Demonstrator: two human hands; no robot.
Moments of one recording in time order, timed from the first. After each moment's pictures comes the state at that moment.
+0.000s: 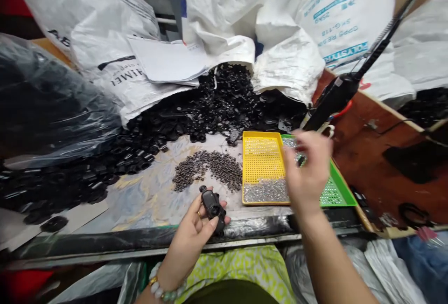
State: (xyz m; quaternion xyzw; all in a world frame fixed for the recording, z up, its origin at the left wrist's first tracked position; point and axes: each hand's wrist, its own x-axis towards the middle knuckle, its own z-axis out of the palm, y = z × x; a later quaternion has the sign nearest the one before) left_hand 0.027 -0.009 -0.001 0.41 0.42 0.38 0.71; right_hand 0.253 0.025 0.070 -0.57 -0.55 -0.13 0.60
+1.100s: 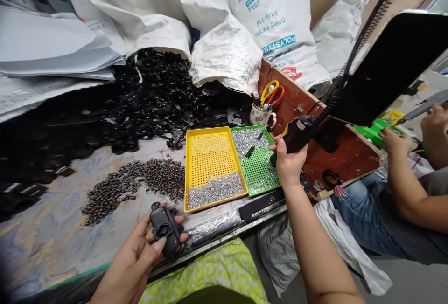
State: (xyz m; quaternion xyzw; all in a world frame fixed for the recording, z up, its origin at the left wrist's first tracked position) left_hand 0.059 -0.012 0.000 0.38 0.51 0.33 0.70; right_hand 0.373 0.000 0.027 -0.55 -0.38 -0.06 0.74
